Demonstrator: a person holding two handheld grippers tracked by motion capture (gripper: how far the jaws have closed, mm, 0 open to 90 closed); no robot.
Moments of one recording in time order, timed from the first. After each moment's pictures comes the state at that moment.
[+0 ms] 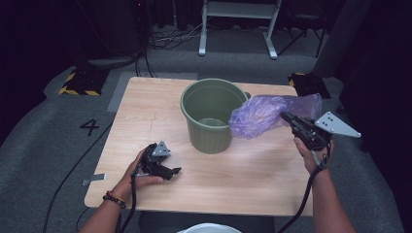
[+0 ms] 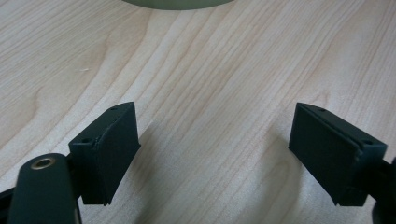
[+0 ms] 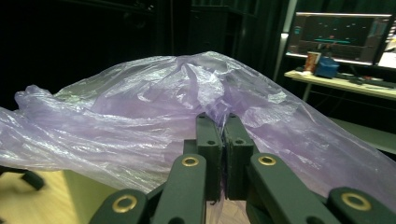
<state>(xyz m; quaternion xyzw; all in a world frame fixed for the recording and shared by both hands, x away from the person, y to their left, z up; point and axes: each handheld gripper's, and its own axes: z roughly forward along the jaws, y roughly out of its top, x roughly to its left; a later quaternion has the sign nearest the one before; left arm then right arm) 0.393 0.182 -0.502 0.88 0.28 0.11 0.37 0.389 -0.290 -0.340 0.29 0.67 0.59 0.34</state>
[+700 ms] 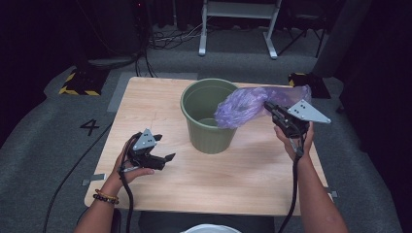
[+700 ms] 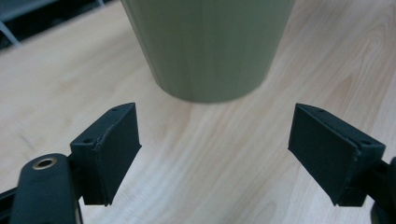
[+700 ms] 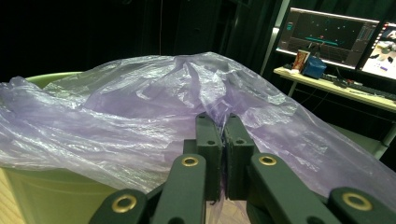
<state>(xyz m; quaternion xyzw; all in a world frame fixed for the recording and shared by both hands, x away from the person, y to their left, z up) 0.378 0.206 -0.428 0.83 0.27 0.20 0.45 0.420 -0.239 -0.336 0.28 0.70 0.55 0.37</state>
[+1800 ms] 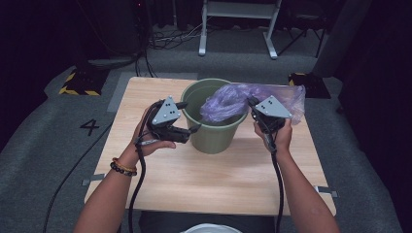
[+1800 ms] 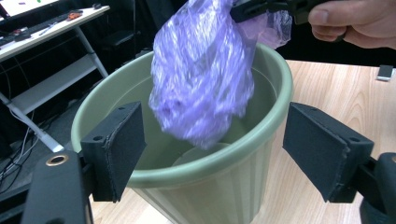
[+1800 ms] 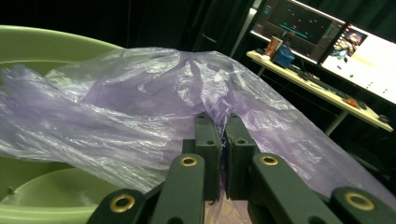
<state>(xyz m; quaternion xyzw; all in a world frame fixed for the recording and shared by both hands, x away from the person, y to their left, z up) 0.401 0.136 -0.323 0.81 0.18 0.25 0.50 0.432 -0.177 -0.341 0.28 0.72 0.45 0.45</state>
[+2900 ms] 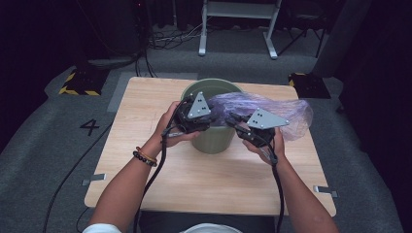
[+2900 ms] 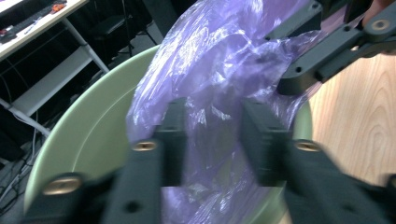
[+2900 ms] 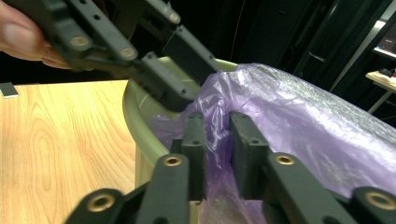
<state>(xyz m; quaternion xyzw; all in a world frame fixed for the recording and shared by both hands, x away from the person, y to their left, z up) 0.425 0.076 -0.321 0.84 0.15 0.27 0.44 0.402 -0.158 -0.343 0.17 0.78 0.52 0.29</state>
